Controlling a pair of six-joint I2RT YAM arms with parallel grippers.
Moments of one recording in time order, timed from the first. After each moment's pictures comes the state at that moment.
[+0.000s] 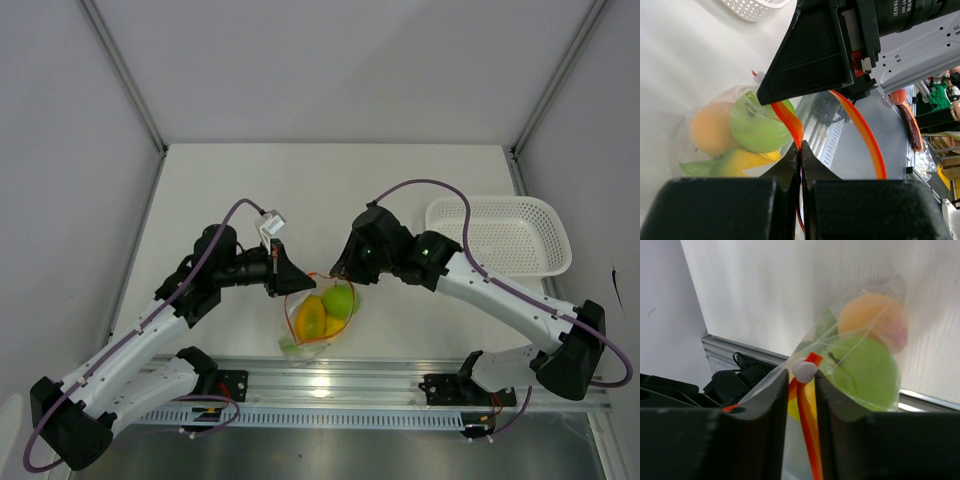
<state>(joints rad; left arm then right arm) -0.59 0.85 0.72 -0.20 0.70 -0.50 0.94 1.33 1.25 -0.72 0.04 1.12</state>
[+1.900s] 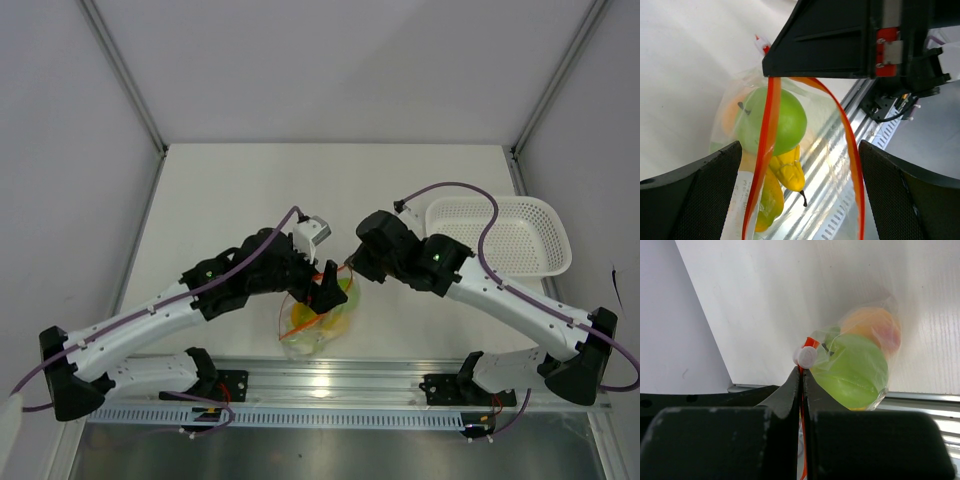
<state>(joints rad) -0.98 1.03 1.00 -0.47 0.13 -0.38 0.98 1.28 1.29 -0.83 0.31 1.37</state>
